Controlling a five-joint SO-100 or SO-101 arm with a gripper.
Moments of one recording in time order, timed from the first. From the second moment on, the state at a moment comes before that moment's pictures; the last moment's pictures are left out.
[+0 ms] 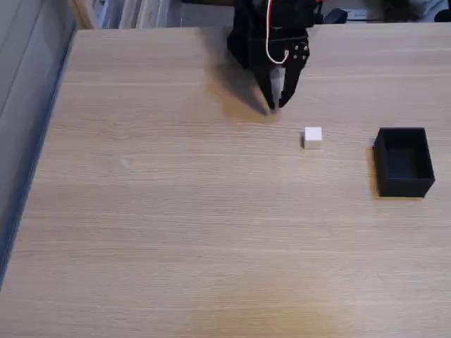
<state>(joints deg) -8.9 173.1 162.1 74.9 -80.4</state>
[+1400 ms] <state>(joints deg) -16.1 135.9 151.9 51.9 -77.9</state>
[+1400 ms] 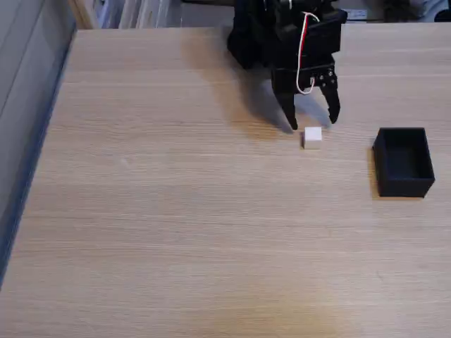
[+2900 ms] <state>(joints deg) -17.3 130.2 146.0 48.8 -82.0</state>
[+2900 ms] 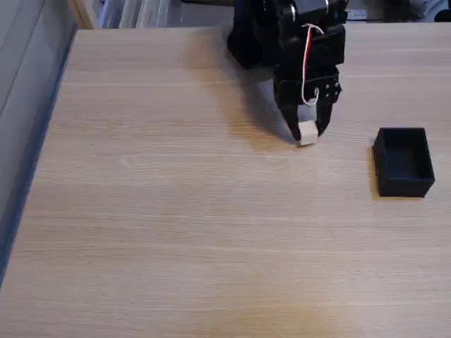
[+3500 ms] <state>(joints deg) -36.5 119.1 115.4 60.2 -68.1</state>
